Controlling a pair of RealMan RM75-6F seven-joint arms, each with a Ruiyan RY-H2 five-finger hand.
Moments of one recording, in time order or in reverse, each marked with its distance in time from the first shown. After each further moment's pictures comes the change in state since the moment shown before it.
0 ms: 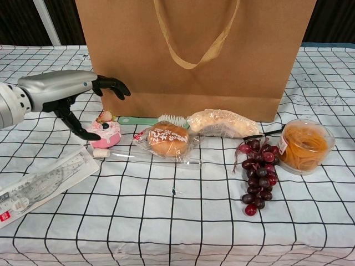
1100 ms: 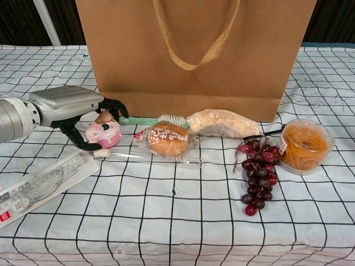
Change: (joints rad) left arm -0.055 -0.026 0.064 0.060 -0.072 -0.049 0.122; right arm -0.005 -0.007 0.012 0.008 -0.013 0.006 0.012
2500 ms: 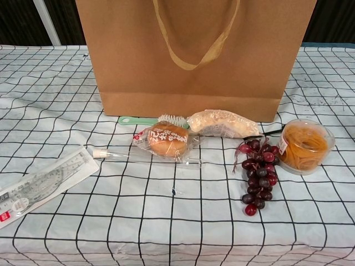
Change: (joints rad) left arm -0.025 0.261 -0.249 -0.365 0.315 0.441 -0.075; right arm -0.009 -0.006 0.027 0.023 0.041 -0.007 -0.006
